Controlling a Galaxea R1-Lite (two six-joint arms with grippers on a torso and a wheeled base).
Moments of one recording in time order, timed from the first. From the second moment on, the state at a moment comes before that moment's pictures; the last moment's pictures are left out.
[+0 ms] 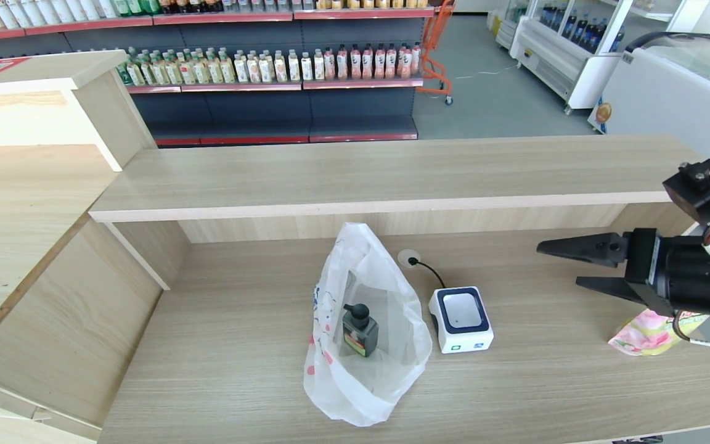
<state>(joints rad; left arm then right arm) 0.00 0.00 0.00 0.00 -0.01 -0.01 0.22 1.31 -0.80 -0.10 0.33 0.53</state>
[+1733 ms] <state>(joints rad) 0.00 0.00 0.00 0.00 0.00 -0.03 0.06 1.21 -0.77 0.05 0.30 0.67</state>
